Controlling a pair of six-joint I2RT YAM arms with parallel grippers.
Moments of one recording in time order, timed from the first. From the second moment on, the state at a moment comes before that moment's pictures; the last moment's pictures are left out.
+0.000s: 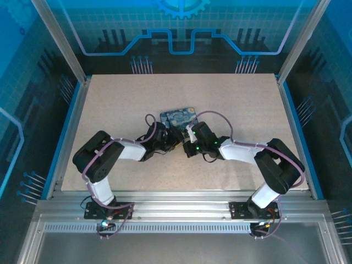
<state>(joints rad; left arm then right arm) -0.57 1.79 0.70 0.52 0.31 -1.24 0.70 1.61 0.80 -0.06 -0.16 0.33</state>
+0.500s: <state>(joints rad) -0.57 1.81 0.71 0.55 0.32 -1.23 0.71 1.64 0.83 -0.10 -0.12 0.30</state>
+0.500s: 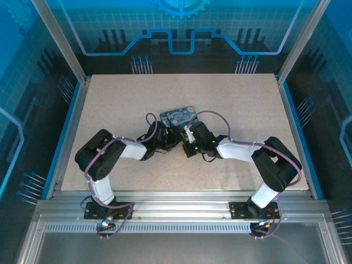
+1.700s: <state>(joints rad) -0.57 1.82 0.71 0.60 0.32 -1.27 0.67 1.64 0.89 -0.15 -0.13 0.38</state>
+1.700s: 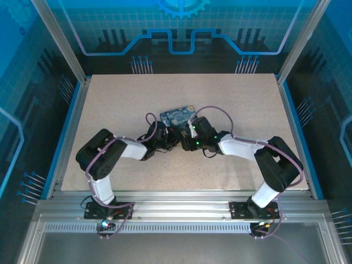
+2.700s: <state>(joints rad) -0.56 1.83 0.71 0.61 0.32 -1.28 0.67 1.71 0.95 -0.22 -0.10 0.41</state>
